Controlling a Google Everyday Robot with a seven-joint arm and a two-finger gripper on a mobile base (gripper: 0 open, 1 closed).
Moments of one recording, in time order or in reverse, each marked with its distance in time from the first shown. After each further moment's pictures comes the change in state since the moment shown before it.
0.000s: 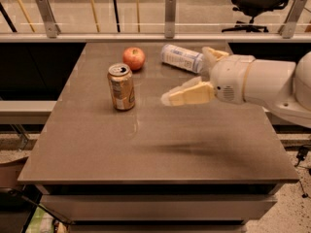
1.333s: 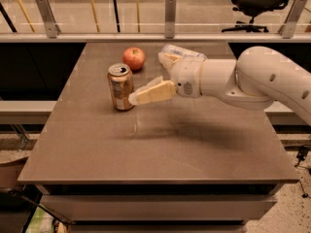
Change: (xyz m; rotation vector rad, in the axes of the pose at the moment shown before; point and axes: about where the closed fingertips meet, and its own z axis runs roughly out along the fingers) arm -0.002 0.032 0.094 -0.255 -0.093 0.047
